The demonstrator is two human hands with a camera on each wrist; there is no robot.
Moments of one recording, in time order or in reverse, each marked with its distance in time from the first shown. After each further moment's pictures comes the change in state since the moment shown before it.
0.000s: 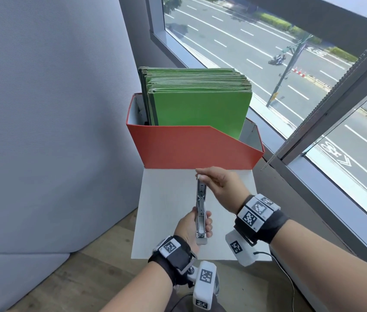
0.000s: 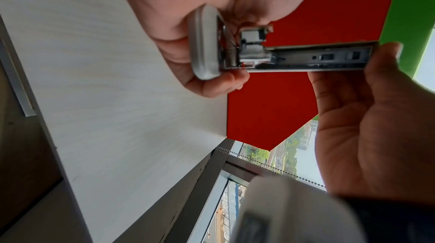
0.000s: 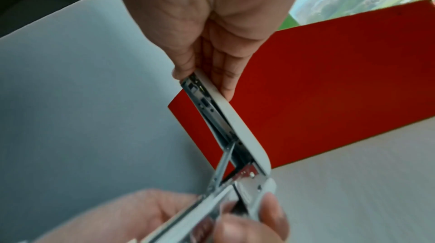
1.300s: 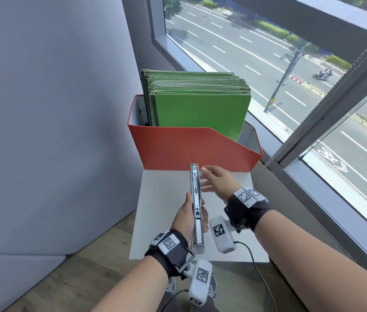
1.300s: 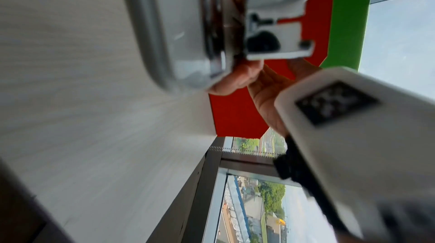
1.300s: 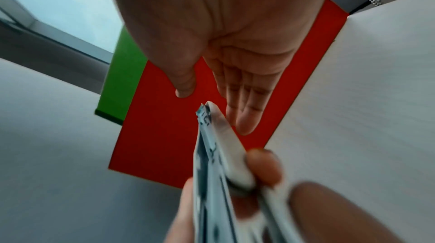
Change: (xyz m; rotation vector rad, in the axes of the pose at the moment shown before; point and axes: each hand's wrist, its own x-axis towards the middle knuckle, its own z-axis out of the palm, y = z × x) left_hand -0.025 0.015 0.013 0.236 0.012 0.317; right_hand 0.025 0.012 0.013 0.345 0.004 0.538
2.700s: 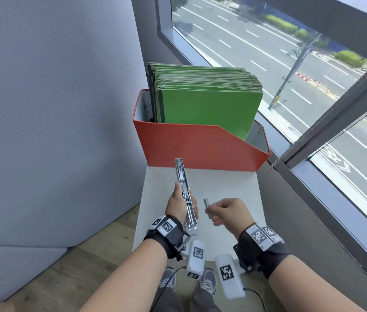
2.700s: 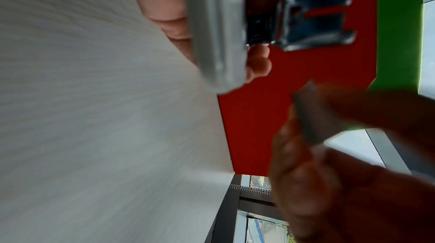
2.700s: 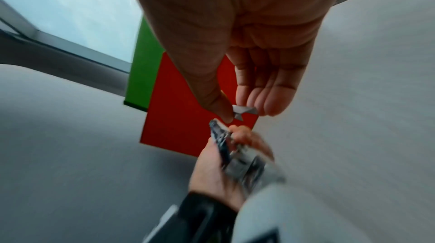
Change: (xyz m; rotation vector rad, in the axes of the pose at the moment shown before) left_hand 0.041 0.016 -0.026 0.049 0.165 0.055; right_hand -0.053 0.039 0.009 -0.082 0.072 0.165
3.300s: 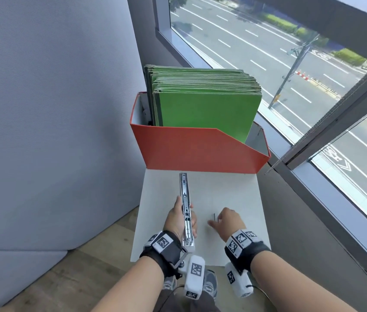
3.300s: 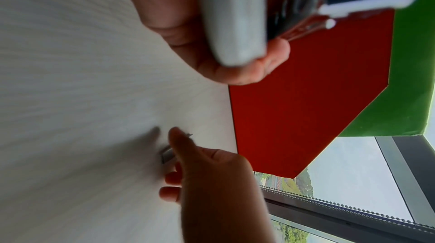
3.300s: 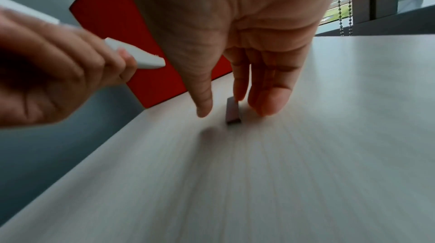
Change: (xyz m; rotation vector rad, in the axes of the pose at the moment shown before) left_hand -0.004 -0.022 -0.014 -0.030 -0.122 -0.137; right_hand 0.052 0.060 0.015 -0.697 0.050 0.076
